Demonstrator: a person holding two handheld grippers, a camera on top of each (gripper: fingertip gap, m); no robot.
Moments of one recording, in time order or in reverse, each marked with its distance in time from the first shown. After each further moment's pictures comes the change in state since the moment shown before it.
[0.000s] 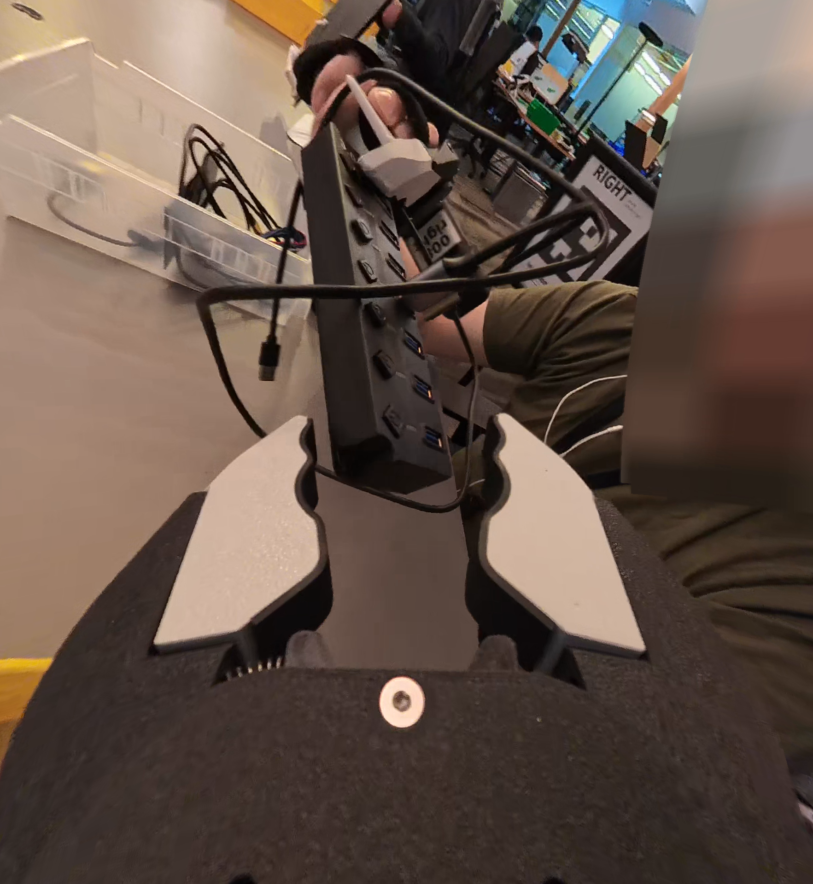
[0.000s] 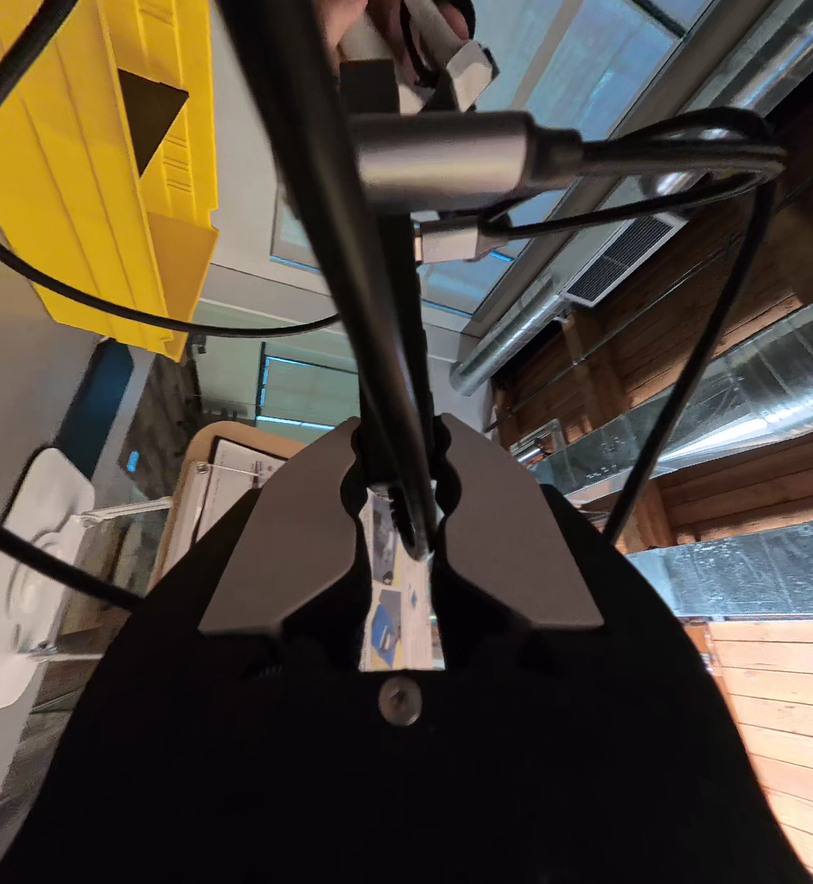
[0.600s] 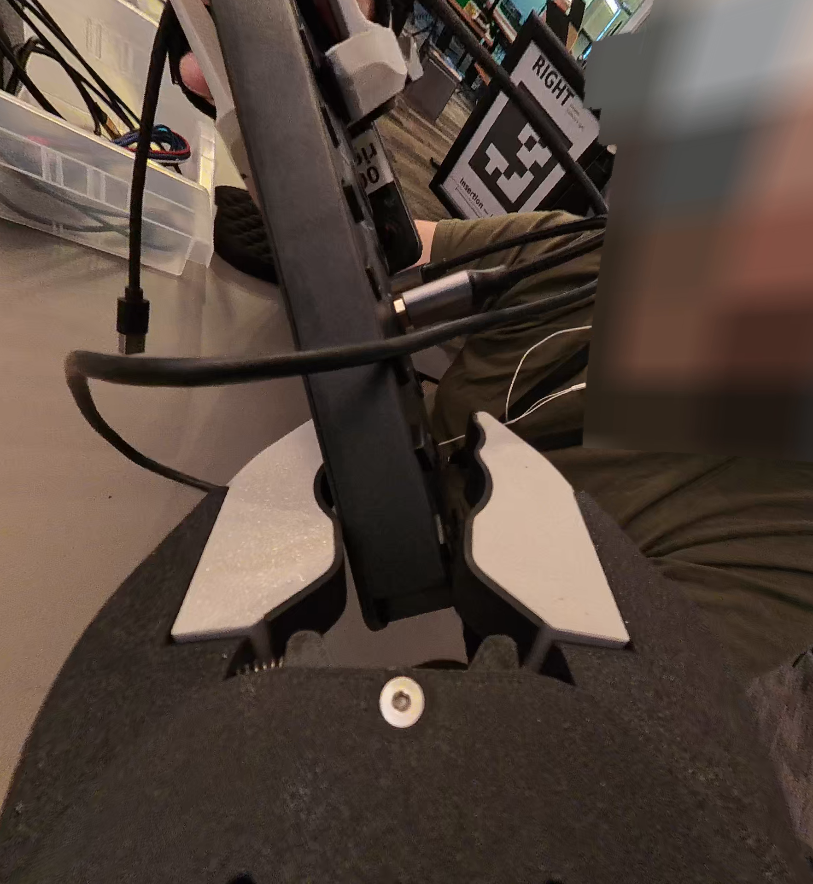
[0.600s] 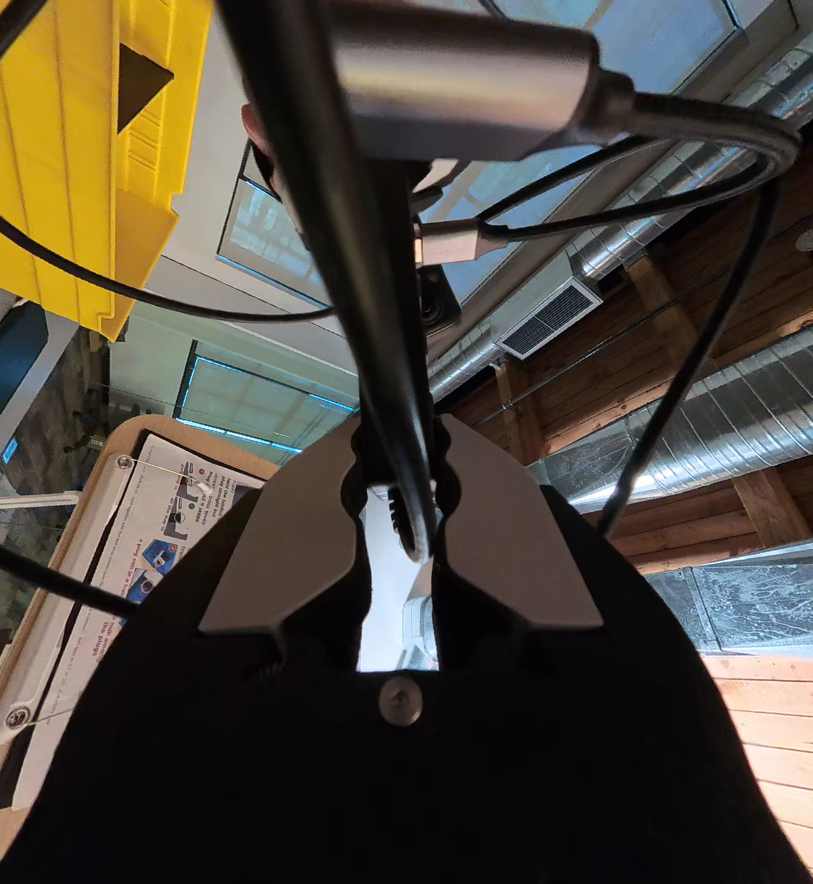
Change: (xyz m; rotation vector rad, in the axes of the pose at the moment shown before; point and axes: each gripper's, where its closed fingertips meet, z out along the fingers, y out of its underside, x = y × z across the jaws) left arm 0.007 0.018 0.049 -0.185 0.201 -0.025; right arm 0.006 -0.007 -0.004 0.069 0.094 -0.197
